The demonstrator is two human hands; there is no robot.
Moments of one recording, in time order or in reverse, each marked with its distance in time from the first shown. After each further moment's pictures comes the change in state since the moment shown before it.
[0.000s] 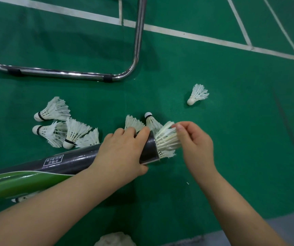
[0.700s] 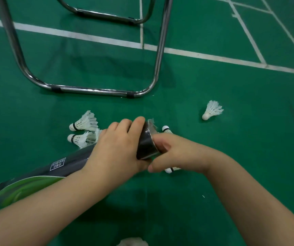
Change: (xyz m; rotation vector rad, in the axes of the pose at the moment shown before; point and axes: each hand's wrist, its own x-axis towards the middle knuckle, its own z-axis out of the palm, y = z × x) left_hand -0.033 -0.032 -0.057 -0.055 0.230 -0.059; right_hand 0.012 -0.098 0.026 0.040 -1.113 0.068
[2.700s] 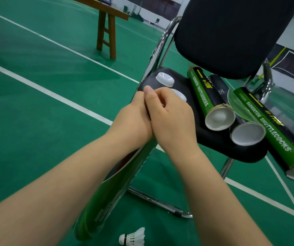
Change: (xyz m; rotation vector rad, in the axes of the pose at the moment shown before) left_hand 0.080 -0.193 -0.265 -0.541 0.613 -0.256; right_hand 0.189 -0.329 0.048 -0.660 0.958 -0.683
